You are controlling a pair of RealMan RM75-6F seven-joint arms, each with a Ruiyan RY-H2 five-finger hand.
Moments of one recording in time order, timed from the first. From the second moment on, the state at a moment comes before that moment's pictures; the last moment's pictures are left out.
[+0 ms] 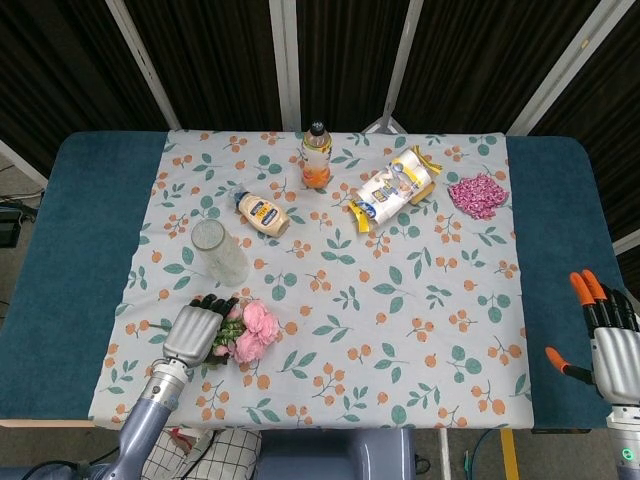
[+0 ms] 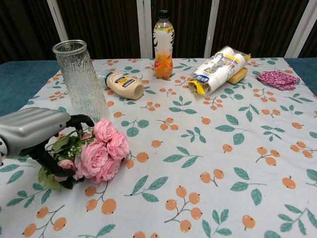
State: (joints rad) left arm -0.48 -1.60 -0.08 -1.79 1.05 1.20 0.90; right arm 0.06 -1.10 0.09 -1.62 -1.48 1.51 0.03
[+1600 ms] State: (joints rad) left arm -0.54 -1.41 -0.11 -2.14 1.33 1.26 0.61; right arm 0.06 -1.11 0.09 -1.62 -1.47 1.50 0.04
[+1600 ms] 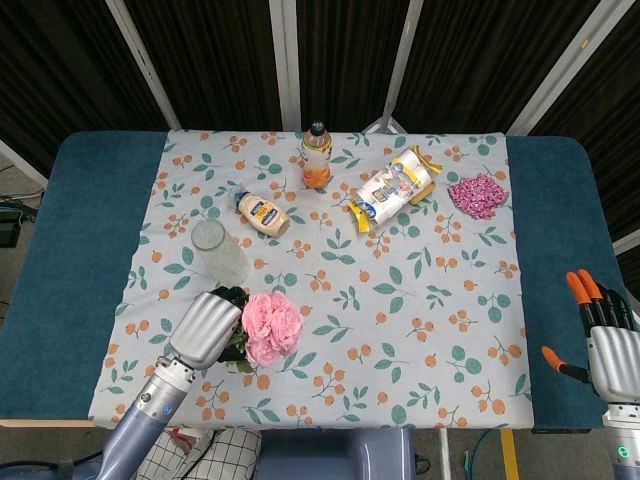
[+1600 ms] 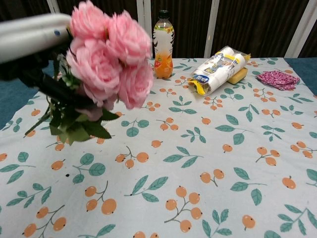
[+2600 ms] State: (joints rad) left arm -0.74 -1.13 -0.61 -2.24 0.85 1.23 0.36; right arm 0.07 -1.13 0.10 -1.61 -1.44 1.47 0.03
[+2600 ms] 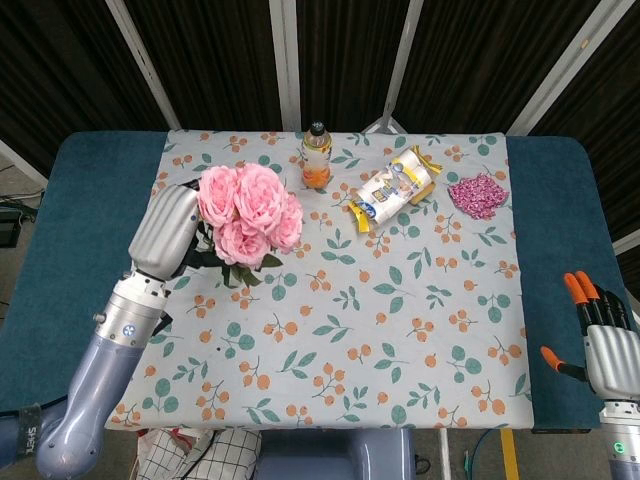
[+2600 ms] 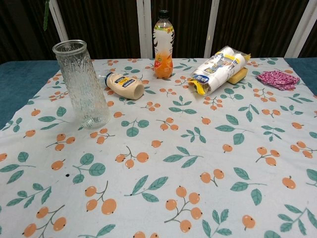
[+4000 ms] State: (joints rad) left arm -0.76 -1.27 -0.56 -1.82 0.92 1.10 -0.20; right arm 0.08 -1.13 0.11 -1.59 -1.41 1.45 0.06
